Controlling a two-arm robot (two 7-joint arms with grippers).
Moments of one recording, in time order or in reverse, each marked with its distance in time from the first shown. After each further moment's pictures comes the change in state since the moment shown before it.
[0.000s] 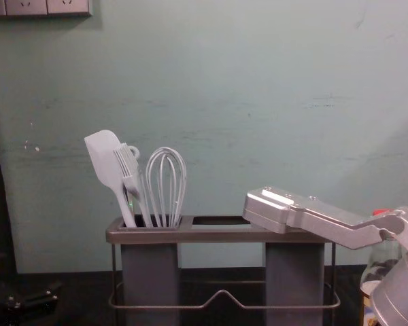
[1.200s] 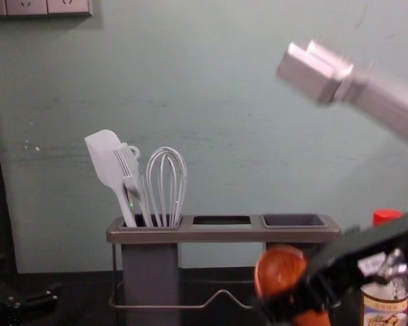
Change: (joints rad) left arm 0.000 0.000 0.000 0.000 0.000 0.000 0.000; right arm -0.240 0.040 0.210 -0.364 -0.097 -0.245 -0.136
